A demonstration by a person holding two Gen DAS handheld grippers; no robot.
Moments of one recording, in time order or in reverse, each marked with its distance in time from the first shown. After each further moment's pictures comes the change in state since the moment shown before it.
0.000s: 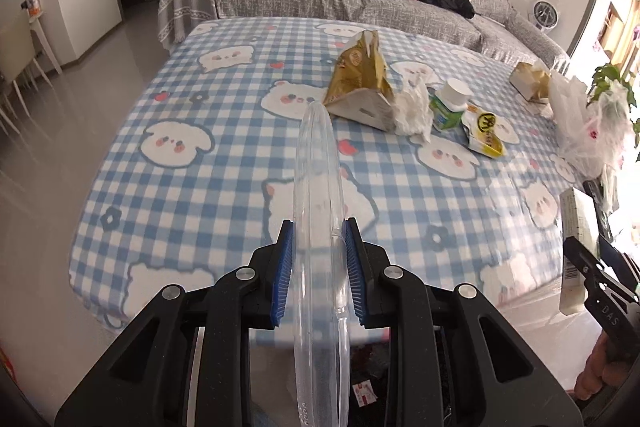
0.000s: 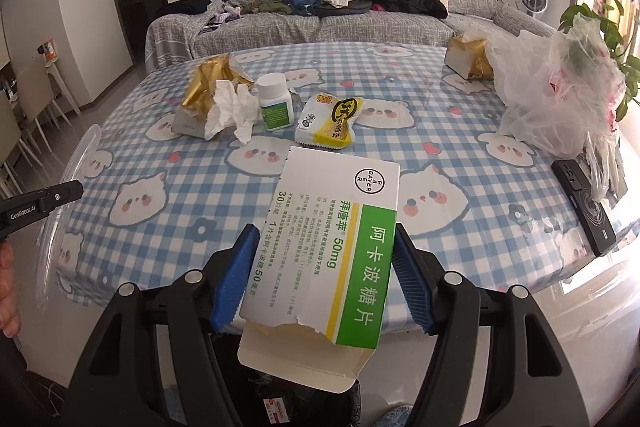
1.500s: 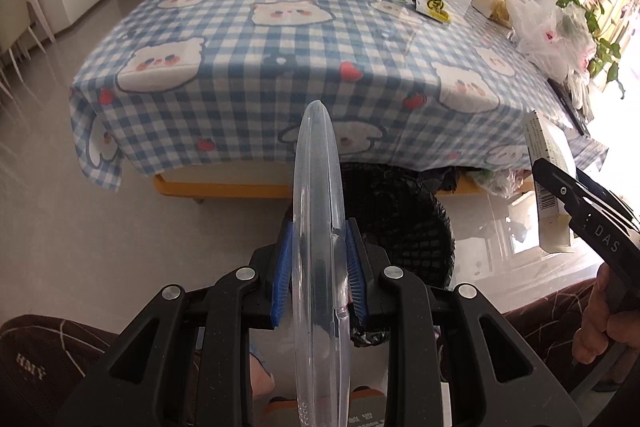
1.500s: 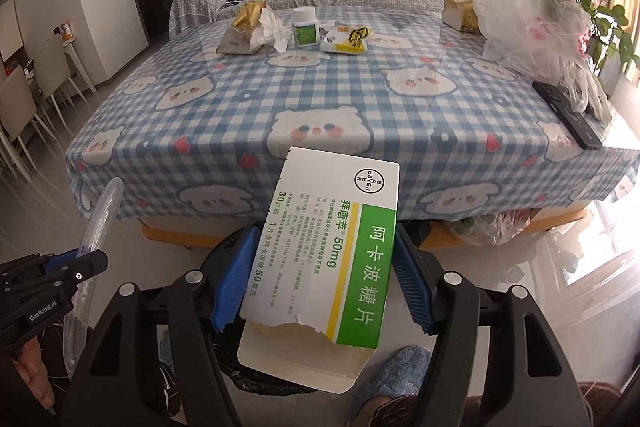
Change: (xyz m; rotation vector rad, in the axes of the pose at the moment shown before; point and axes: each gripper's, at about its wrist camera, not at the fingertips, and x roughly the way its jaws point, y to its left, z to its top) left arm -0.052 -0.024 -0.203 -0.001 0.118 -0.054; right arm -0.066 0.016 -0.138 -0.019 0.054 0.016
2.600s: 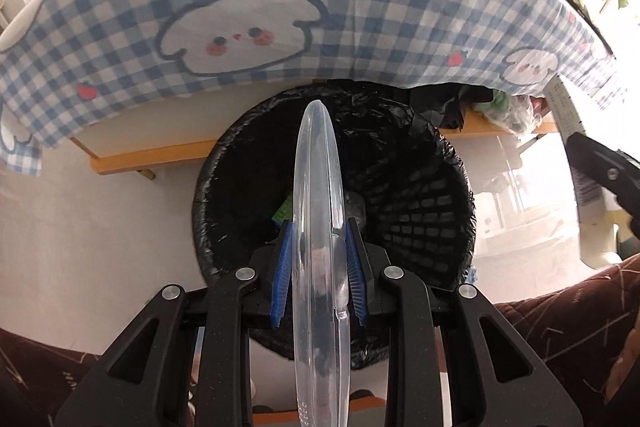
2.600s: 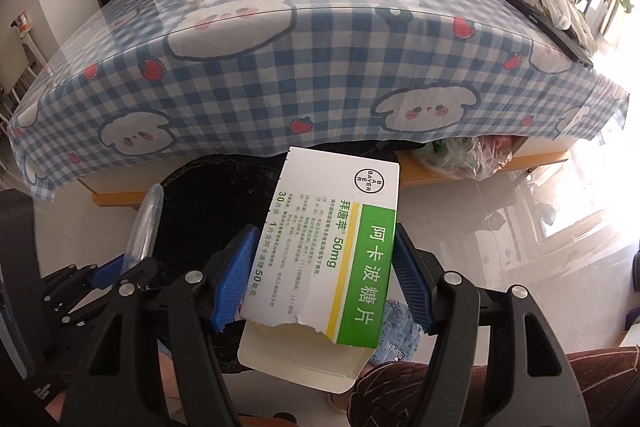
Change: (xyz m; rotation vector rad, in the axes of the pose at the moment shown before) left arm 0.136 -0.068 -0.044 0.105 0.133 0.007; right arm 0.060 -0.043 -0.050 0.071 0.160 -0.110
